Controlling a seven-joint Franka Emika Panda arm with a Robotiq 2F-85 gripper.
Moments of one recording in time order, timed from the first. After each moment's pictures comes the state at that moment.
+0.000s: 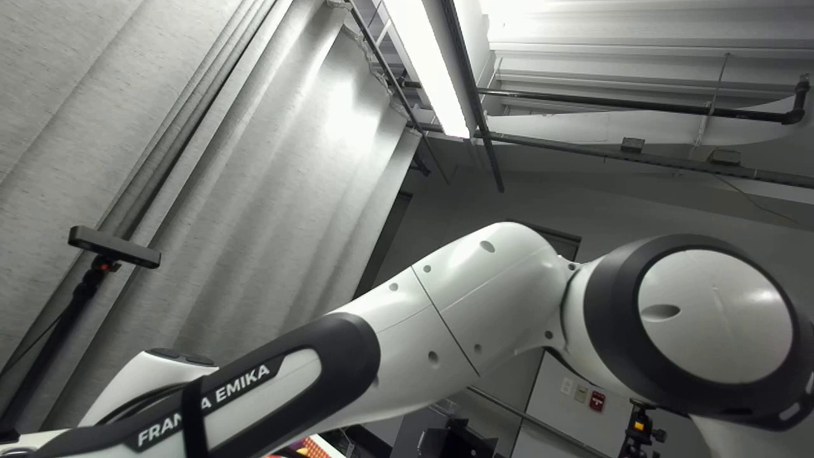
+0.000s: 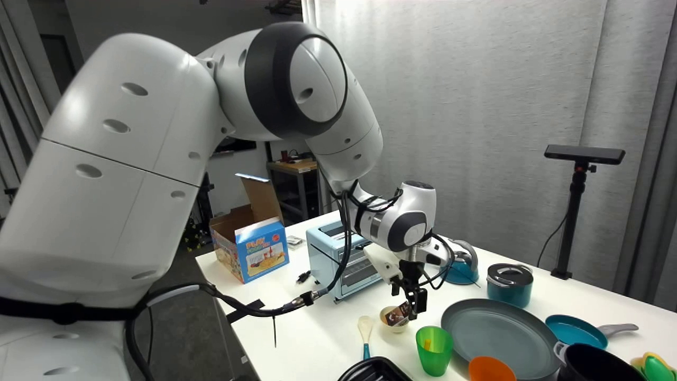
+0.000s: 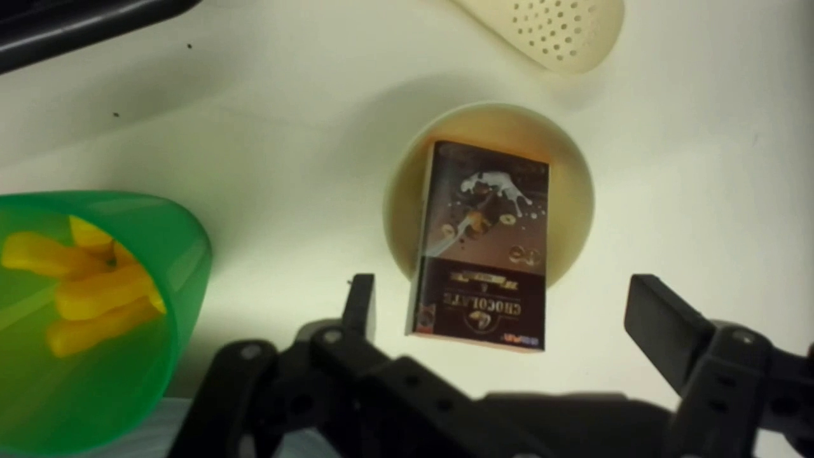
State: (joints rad) arm 0.18 0.54 0.07 -1.98 0.14 2.53 0.43
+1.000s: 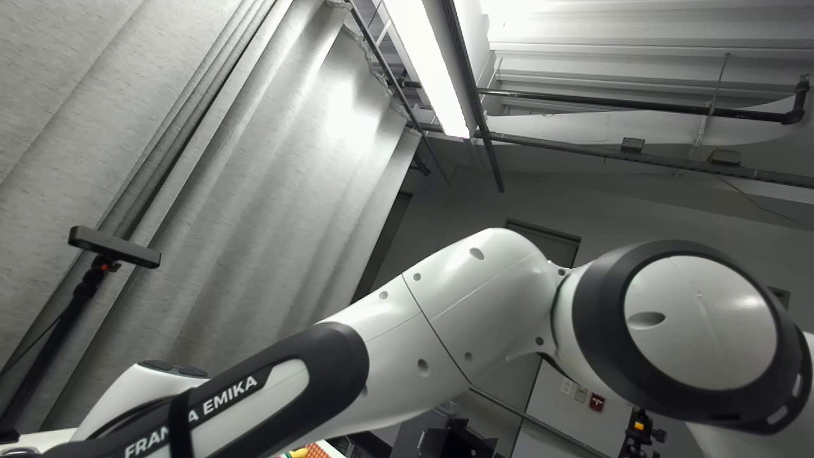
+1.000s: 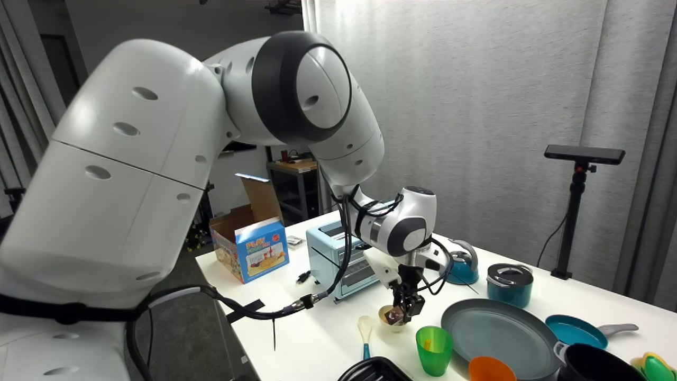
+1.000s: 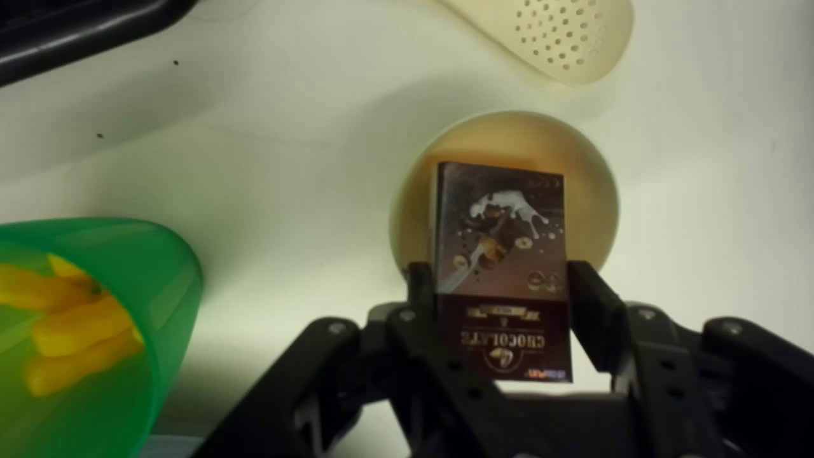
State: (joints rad) arm 0.18 0.57 0.07 -1.98 0.15 2.54 0.43
